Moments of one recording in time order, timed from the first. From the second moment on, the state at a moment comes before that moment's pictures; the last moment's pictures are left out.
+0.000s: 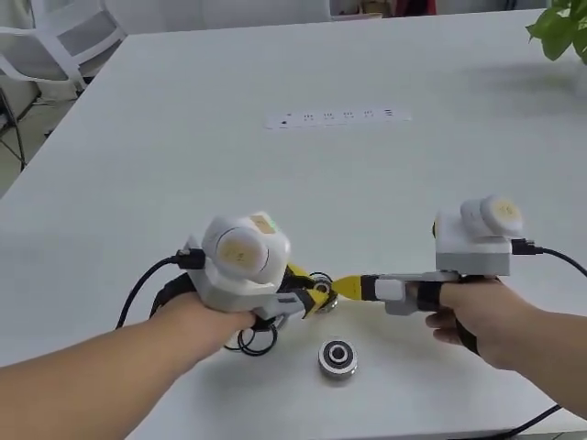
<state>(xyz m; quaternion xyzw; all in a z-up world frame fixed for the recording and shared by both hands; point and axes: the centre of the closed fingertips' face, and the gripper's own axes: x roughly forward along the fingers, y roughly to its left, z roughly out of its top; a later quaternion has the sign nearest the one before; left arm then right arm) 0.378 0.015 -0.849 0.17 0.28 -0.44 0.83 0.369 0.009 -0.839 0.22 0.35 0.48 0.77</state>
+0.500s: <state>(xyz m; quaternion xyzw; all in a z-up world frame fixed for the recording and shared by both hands) 0.368 0.020 -0.835 0.16 0.27 -0.46 0.83 0.368 0.011 -0.832 0.22 0.35 0.49 0.77</state>
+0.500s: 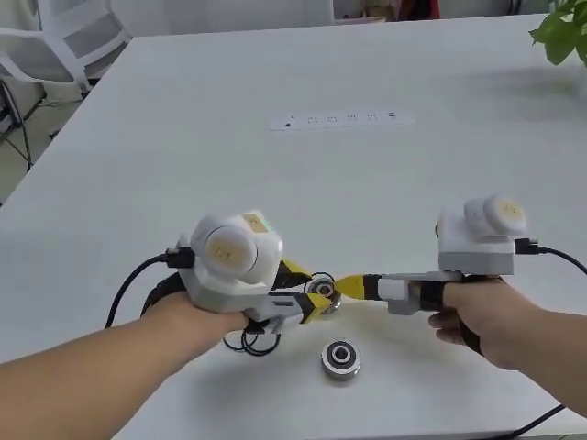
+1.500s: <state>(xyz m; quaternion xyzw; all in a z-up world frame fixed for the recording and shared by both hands) 0.349 0.043 -0.799 0.13 0.24 -0.46 0.84 0.361 0.024 -0.802 0.22 0.33 0.51 0.77</state>
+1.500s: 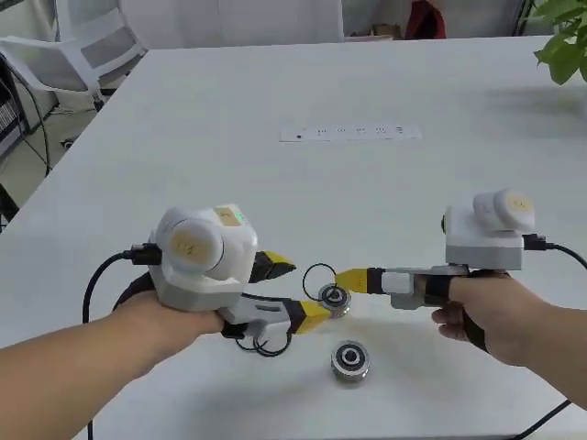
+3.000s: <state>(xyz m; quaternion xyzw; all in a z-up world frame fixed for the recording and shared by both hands) 0.315 0.111 -0.778 0.13 0.24 -0.43 0.86 0.346 0.057 -0.784 0.21 0.33 0.53 0.75</state>
